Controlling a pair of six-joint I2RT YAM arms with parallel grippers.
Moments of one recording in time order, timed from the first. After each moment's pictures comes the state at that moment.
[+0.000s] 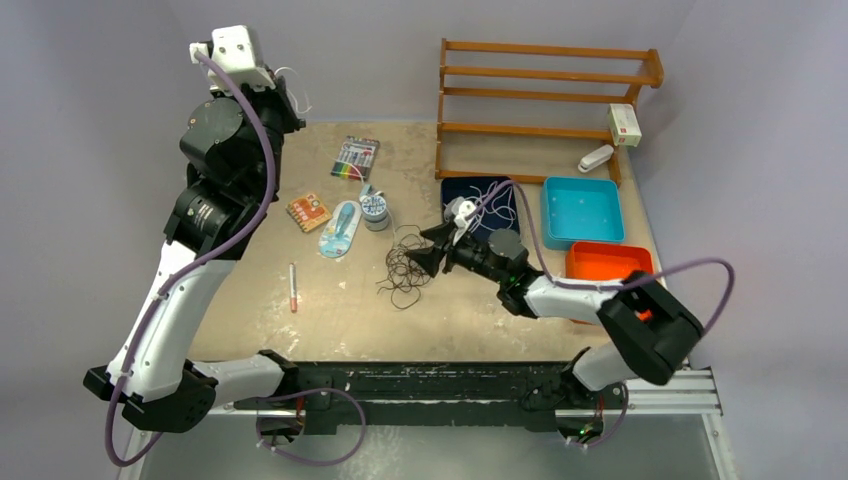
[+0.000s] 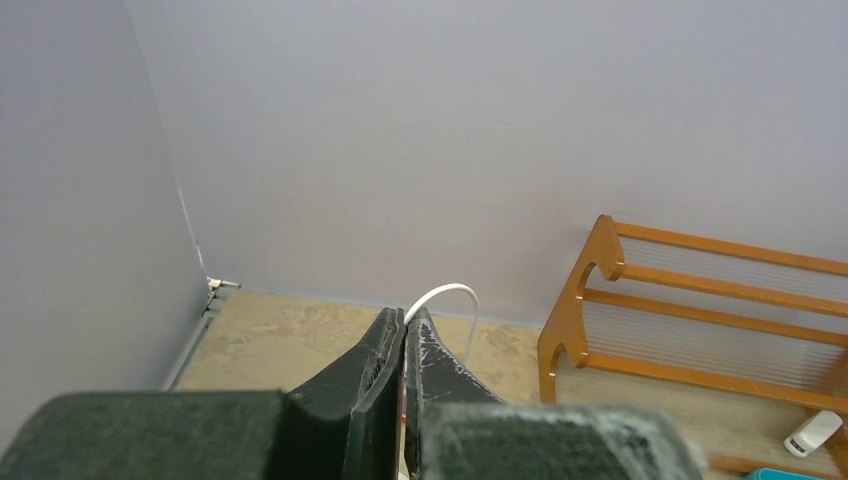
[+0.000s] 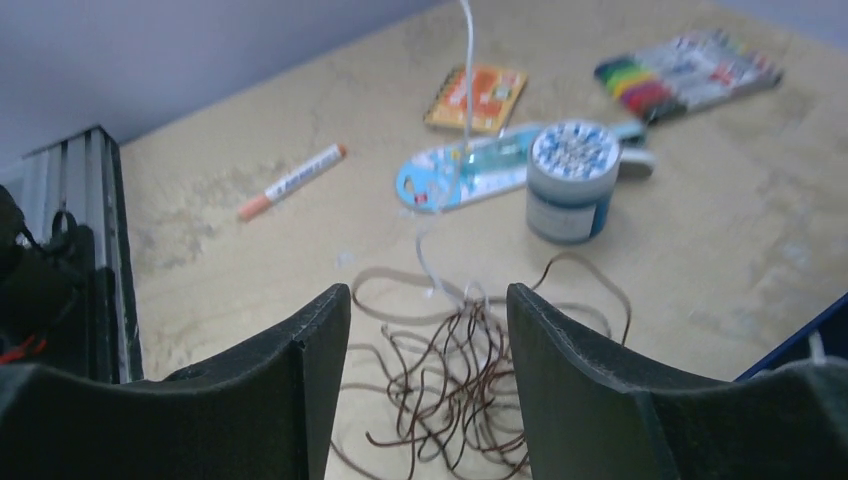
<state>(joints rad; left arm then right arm) -0.53 1.20 1.73 -0.36 -0.61 -0.04 0.75 1.51 0.55 0.90 -0.31 0.18</state>
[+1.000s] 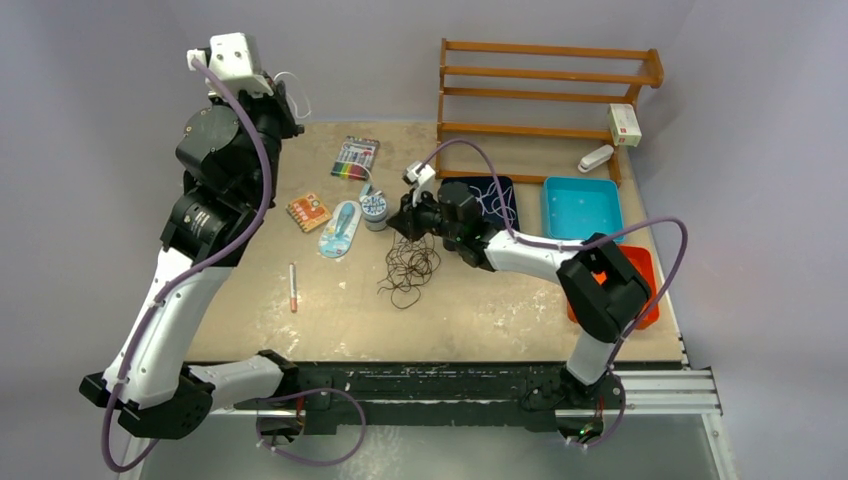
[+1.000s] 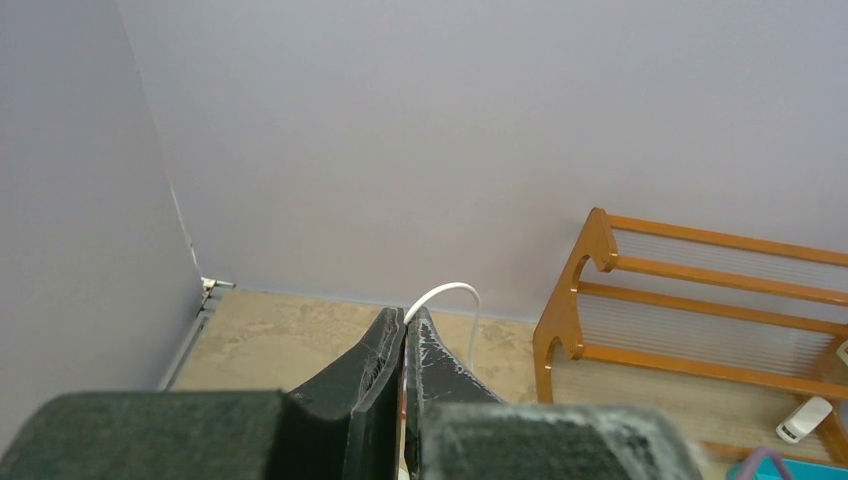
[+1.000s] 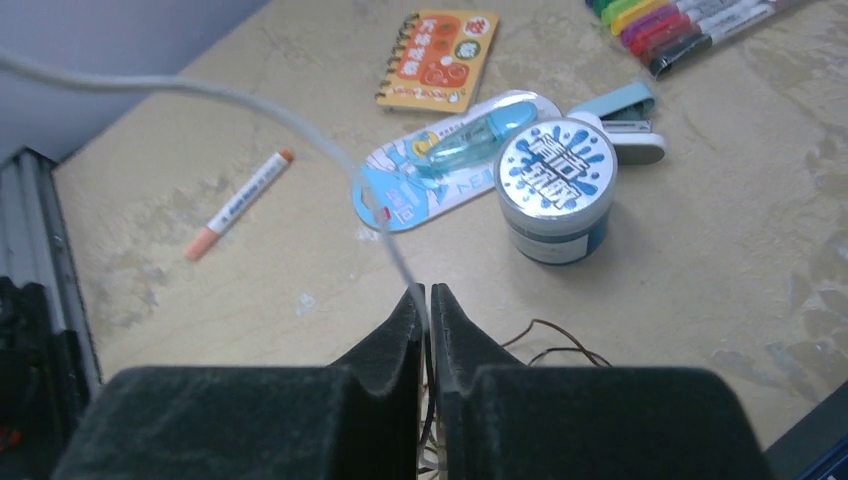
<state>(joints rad) -0.53 1.17 1.70 -0.36 -0.59 -0.04 0.75 1.76 1.05 0.43 -0.26 0.21</state>
